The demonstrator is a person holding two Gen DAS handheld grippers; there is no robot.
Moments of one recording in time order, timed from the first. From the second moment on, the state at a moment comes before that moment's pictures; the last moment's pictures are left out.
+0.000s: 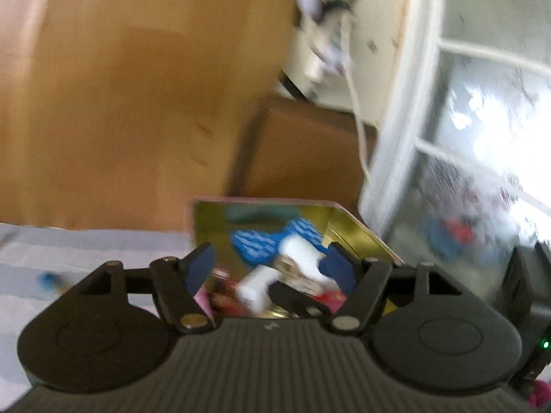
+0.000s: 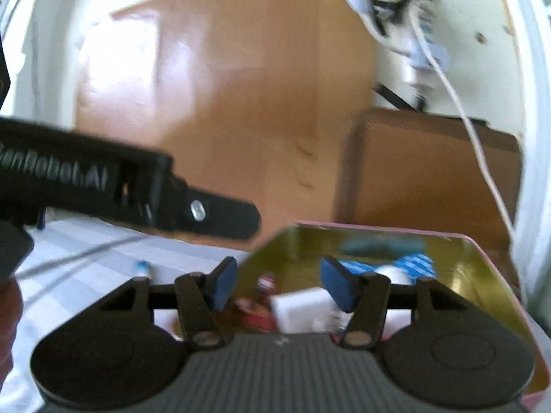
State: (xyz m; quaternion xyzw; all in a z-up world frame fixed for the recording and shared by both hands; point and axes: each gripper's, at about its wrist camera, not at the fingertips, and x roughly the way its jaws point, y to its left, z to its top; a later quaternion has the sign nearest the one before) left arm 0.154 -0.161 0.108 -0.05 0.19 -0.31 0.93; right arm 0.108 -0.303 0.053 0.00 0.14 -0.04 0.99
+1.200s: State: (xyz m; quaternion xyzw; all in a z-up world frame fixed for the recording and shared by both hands) left arm 0.081 -0.088 0.054 0.03 0.23 -0.16 0.96; right arm -0.006 -0.281 0.064 0.17 0.12 -0.11 0.97
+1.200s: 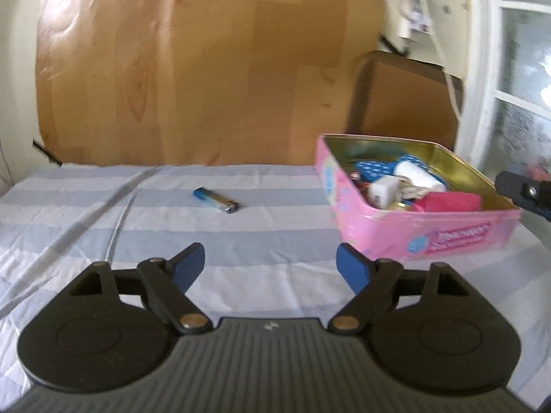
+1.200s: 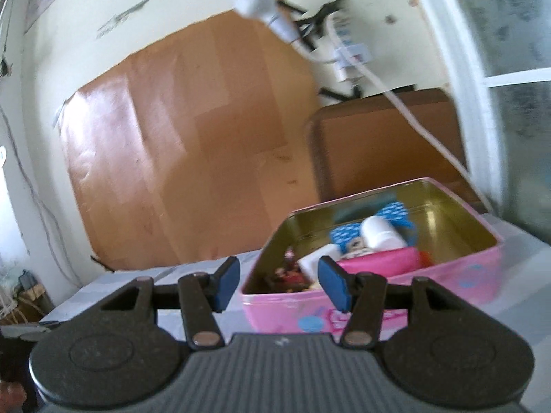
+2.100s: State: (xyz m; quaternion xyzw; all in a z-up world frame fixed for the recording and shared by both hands) left arm 0.053 -0.094 0.047 0.06 0.19 -0.23 0.95; right arm -0.008 -0.272 0.060 0.17 0.12 -0.15 0.97
